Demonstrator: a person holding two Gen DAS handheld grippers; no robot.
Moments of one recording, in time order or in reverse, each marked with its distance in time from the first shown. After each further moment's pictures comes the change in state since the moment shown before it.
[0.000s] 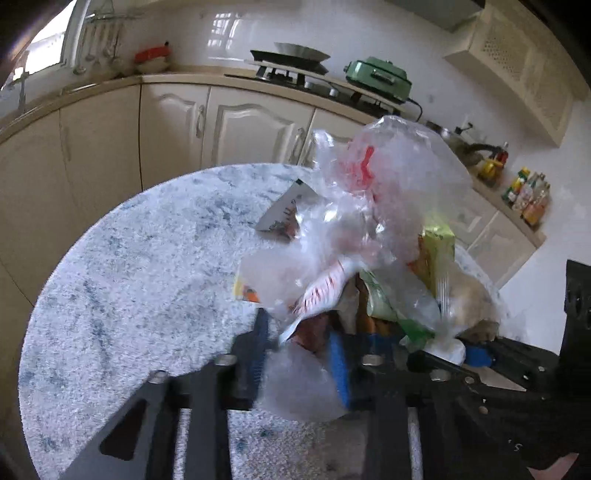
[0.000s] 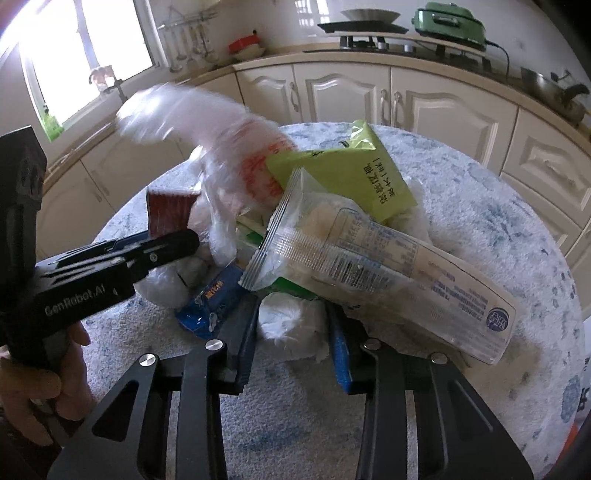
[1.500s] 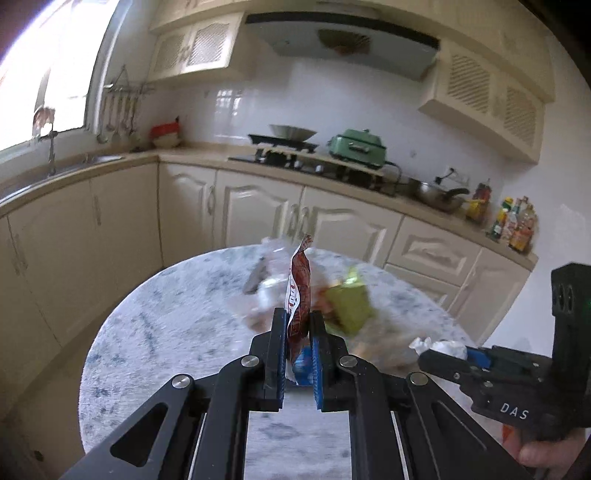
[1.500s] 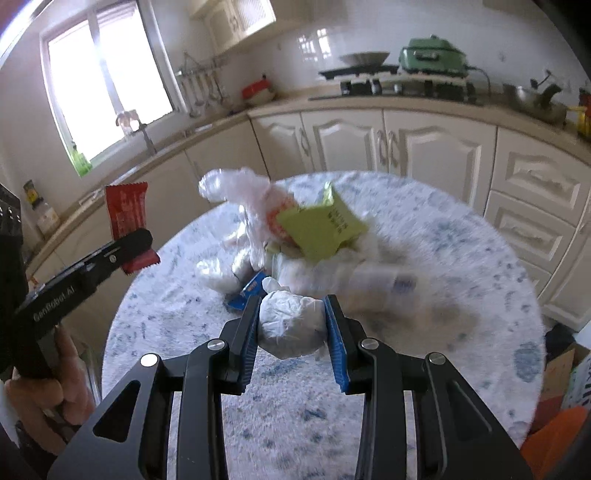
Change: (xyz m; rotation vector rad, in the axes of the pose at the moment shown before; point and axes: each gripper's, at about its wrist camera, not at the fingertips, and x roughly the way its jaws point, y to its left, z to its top) left arm -0.141 -0.086 -0.078 0.069 -0.294 0.070; right arm -0.119 -0.025 -0.024 0.041 -0.188 0.082
